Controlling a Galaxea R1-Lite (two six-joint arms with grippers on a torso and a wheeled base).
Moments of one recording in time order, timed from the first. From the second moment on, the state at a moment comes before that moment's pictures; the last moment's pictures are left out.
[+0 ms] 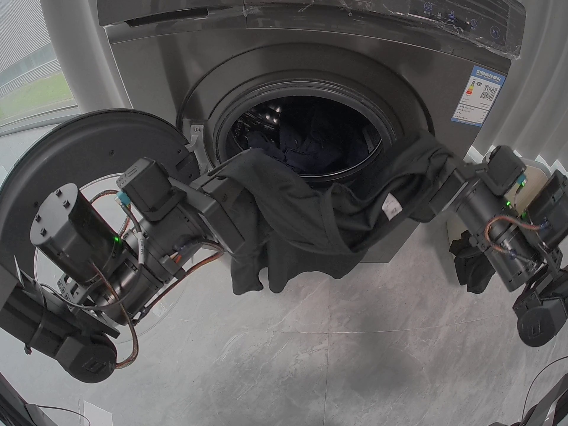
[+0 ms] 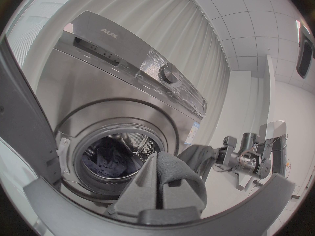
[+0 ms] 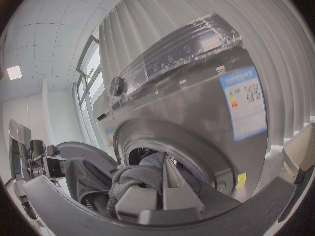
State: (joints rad) left arm -0.64 1.73 -0.58 -1.55 -0.11 -0.15; right arm 0.55 1.67 -0.56 -1.53 -0.04 0.10
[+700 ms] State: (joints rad) left arm -0.78 1.81 -0.82 -1.55 -0.12 -0.15; right arm 0.64 1.89 -0.42 -1.54 -0.03 0.12
